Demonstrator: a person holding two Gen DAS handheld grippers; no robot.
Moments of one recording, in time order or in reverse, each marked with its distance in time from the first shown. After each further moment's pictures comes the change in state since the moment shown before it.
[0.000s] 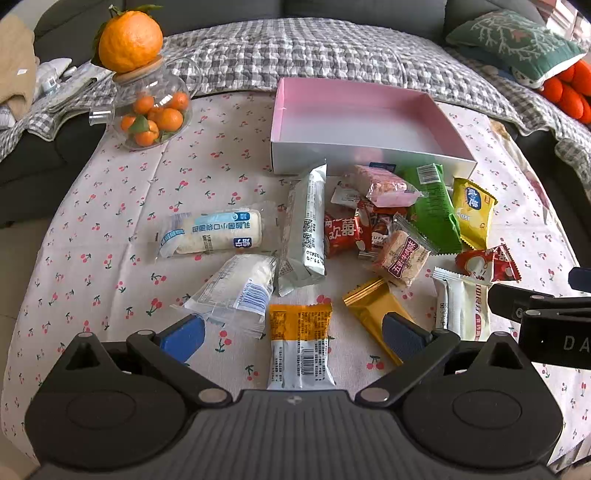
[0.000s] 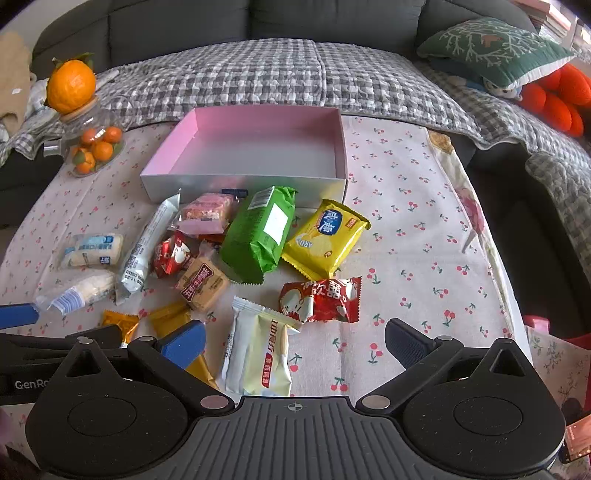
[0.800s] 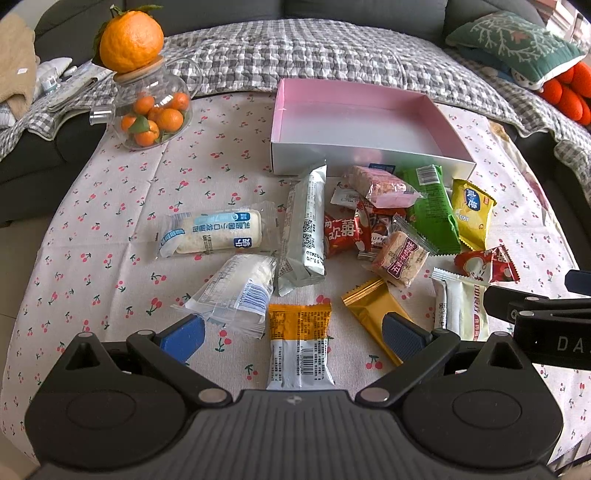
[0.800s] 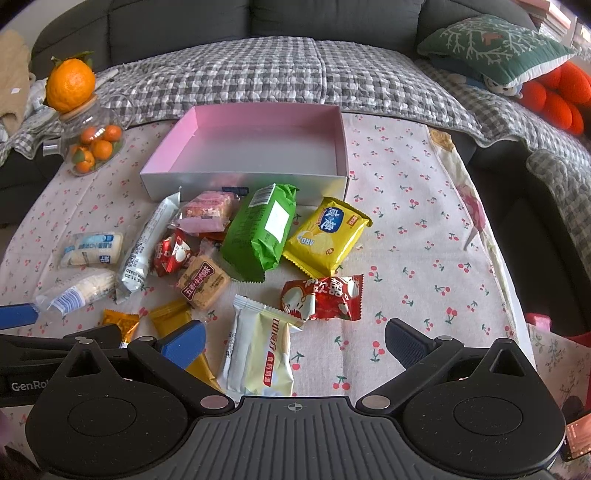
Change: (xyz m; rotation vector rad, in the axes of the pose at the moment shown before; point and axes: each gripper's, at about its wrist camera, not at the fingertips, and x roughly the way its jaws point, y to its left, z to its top) left arm -0.001 0.000 0.001 -0.003 0.000 -0.002; right arm 0.002 0.001 -0.001 0.001 0.001 0.000
